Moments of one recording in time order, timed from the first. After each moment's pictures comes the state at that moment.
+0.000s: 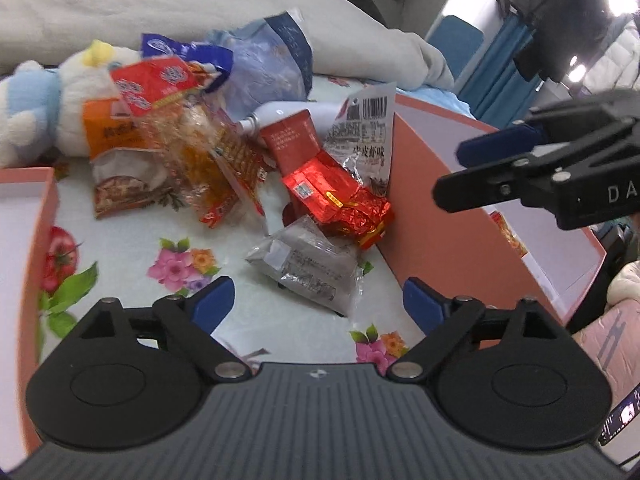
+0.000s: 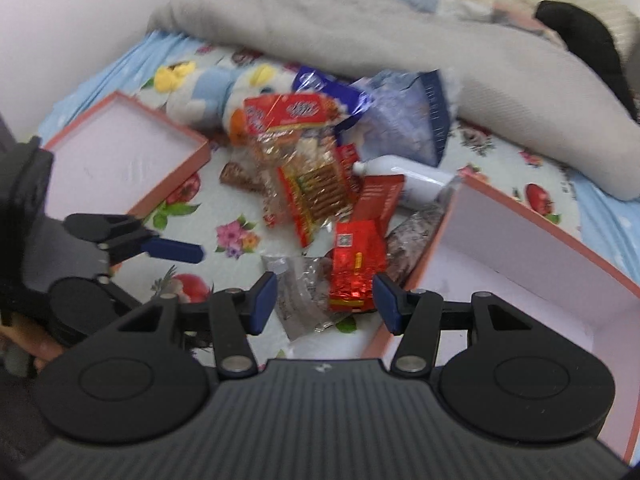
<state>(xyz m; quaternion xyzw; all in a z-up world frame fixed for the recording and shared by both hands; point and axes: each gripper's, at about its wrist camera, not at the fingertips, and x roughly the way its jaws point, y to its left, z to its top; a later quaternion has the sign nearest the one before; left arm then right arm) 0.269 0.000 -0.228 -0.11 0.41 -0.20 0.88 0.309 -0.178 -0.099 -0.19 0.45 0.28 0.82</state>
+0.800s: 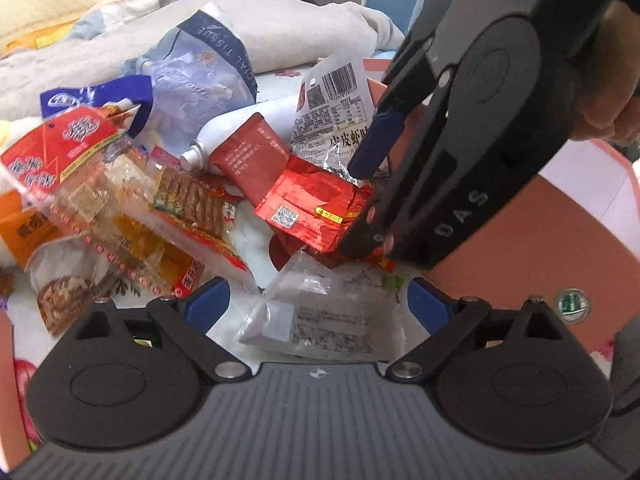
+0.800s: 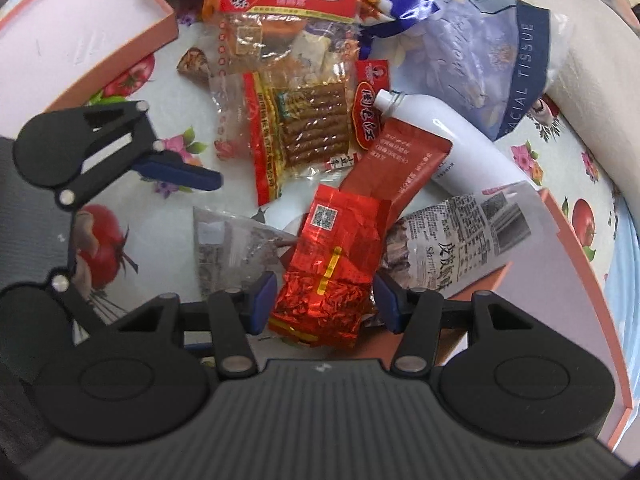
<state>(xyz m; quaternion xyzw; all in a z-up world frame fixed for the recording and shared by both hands) 0.325 -0.039 -0.261 0.04 0.37 -0.27 0.89 0.390 -0.129 -0.183 -0.34 0.54 0.29 0.71</state>
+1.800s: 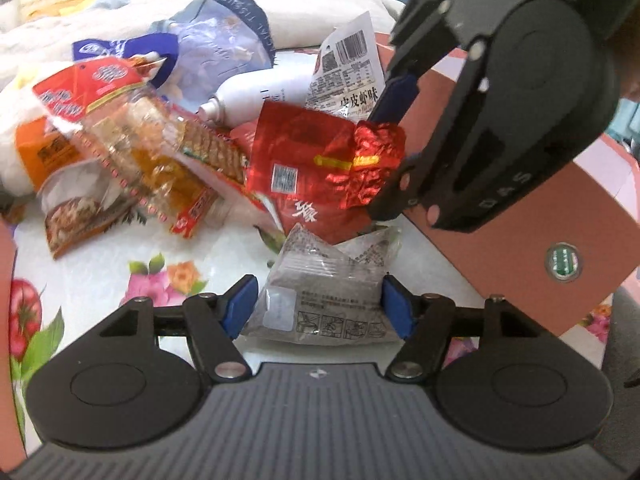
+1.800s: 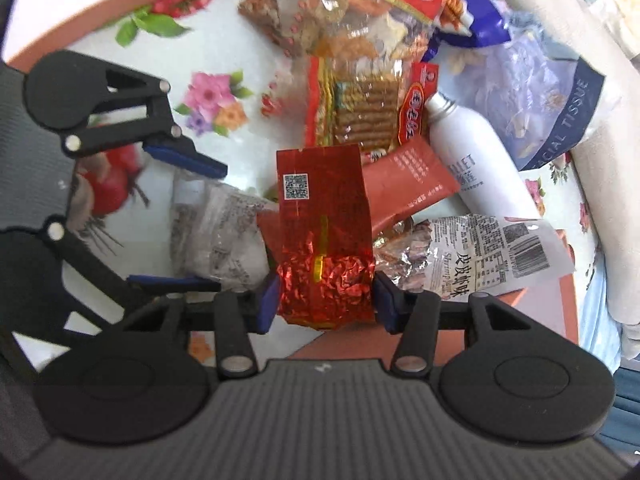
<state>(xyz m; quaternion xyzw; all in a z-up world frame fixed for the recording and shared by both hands) 0.291 -0.026 -0.273 0.00 0.40 -0.24 0.89 0.355 -0.109 -0.177 -0.45 0.51 0.31 0.66</state>
